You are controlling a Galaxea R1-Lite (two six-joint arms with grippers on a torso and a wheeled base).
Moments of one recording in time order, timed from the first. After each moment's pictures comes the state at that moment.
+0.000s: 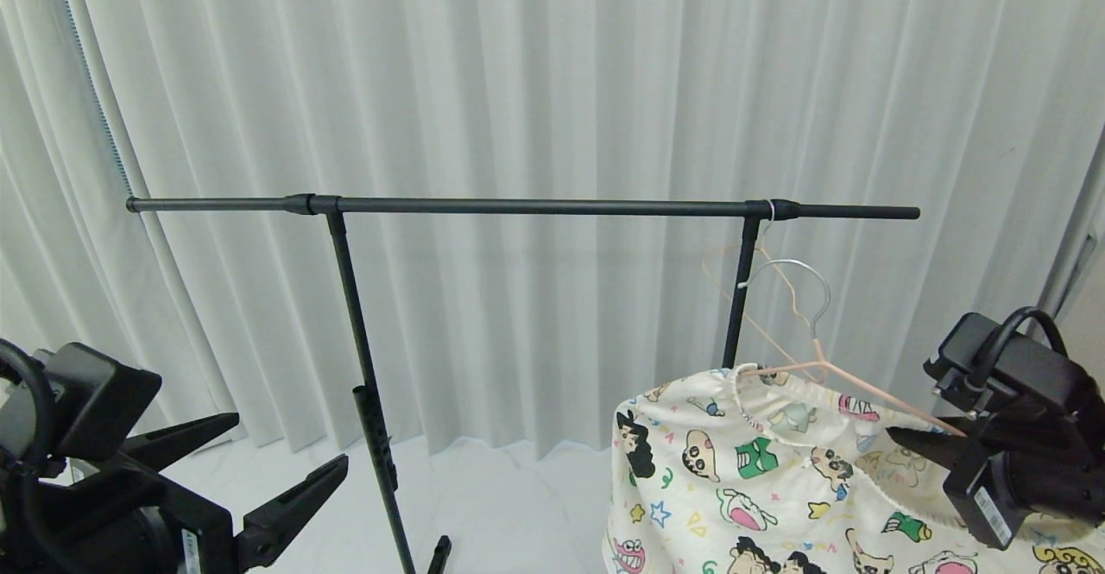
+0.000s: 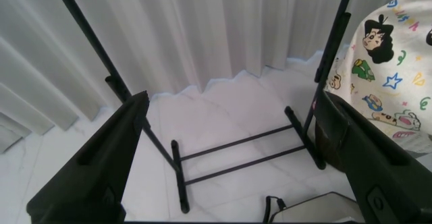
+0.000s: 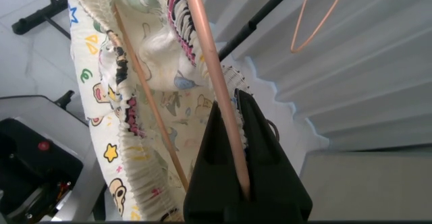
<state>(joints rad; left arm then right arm) -0.44 1.00 -0.35 -0.27 0.11 0.06 0.57 1.22 -0.64 0.02 -0.14 -0.31</state>
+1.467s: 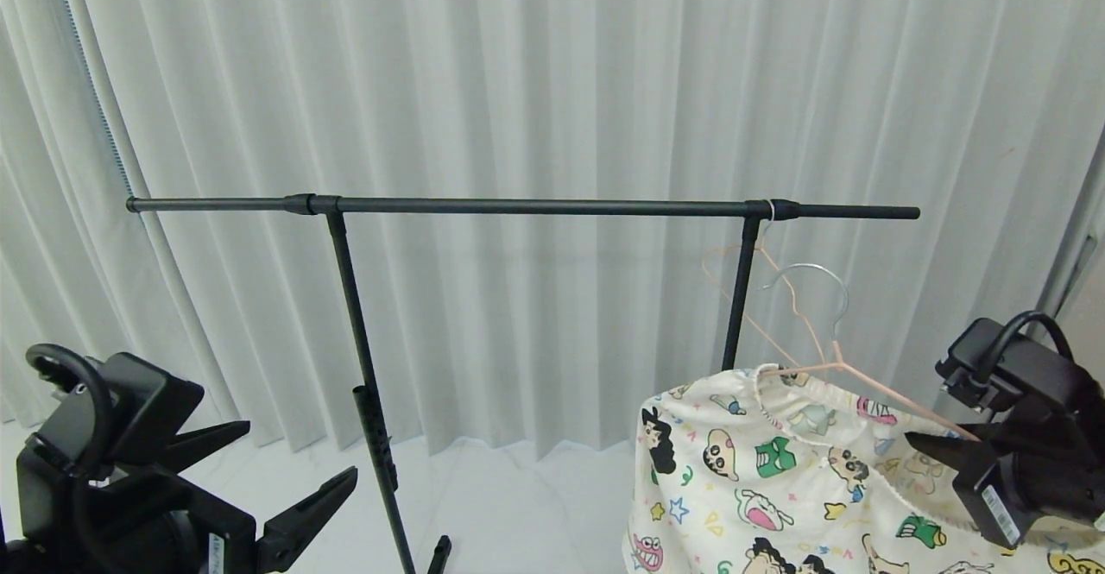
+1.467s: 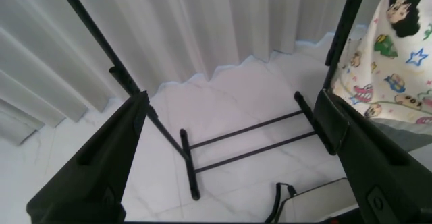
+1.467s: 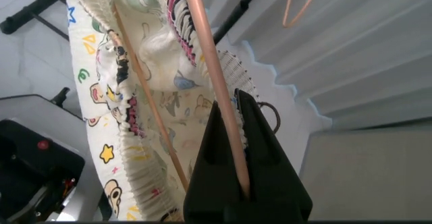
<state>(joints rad) -0.44 1.05 -0.34 -0.27 0.13 0.10 0.49 1.22 -0.61 0.02 -0.14 -0.28</state>
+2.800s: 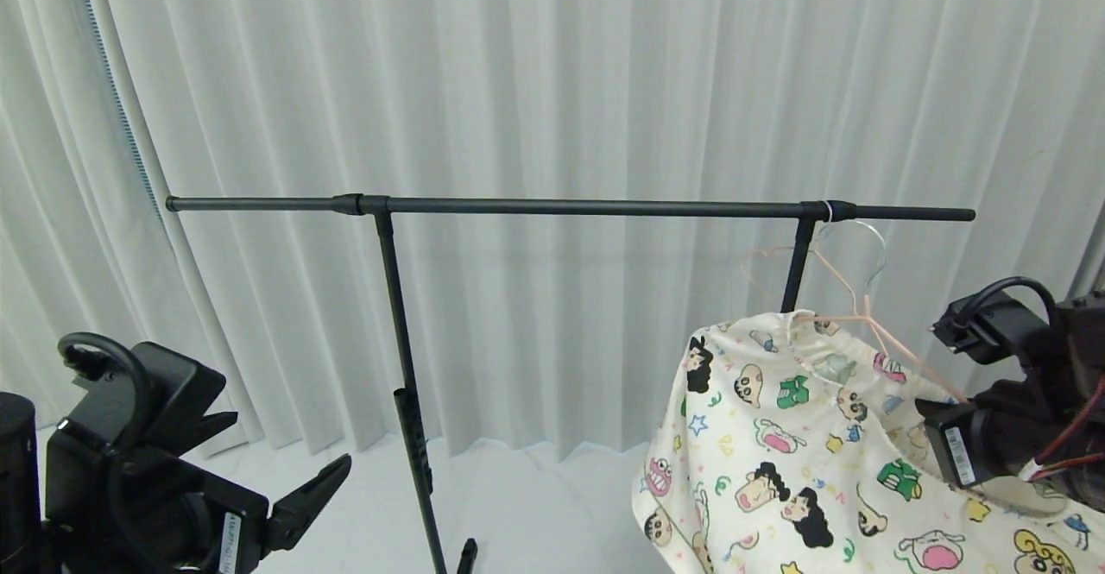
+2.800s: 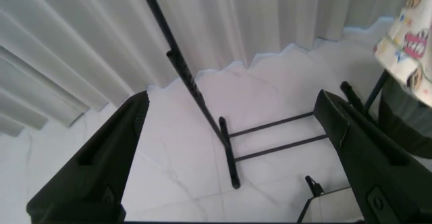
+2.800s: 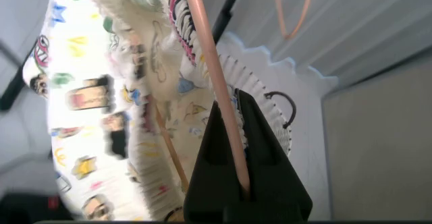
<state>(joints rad) -0.44 1.10 -0.36 -0.27 0.23 0.14 0.45 1.34 -0.59 -0.15 -0.34 -0.03</state>
